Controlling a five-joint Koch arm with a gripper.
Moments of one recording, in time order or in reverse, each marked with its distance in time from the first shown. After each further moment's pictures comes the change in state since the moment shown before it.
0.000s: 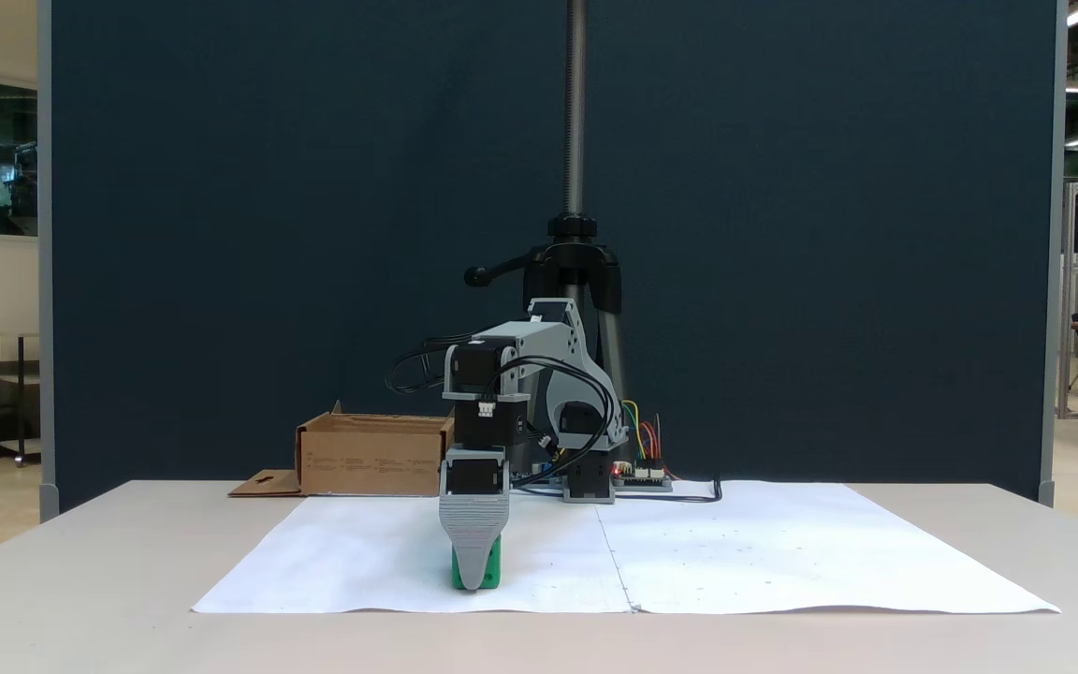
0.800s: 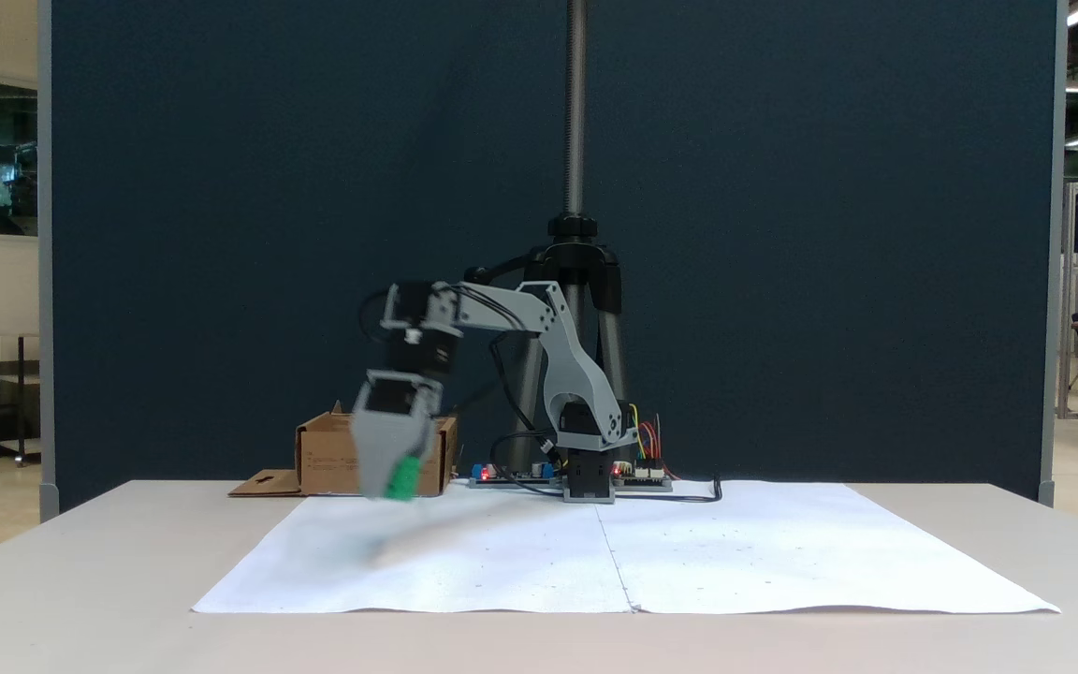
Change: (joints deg) arm 16.5 10.4 -2.4 0.8 -1.2
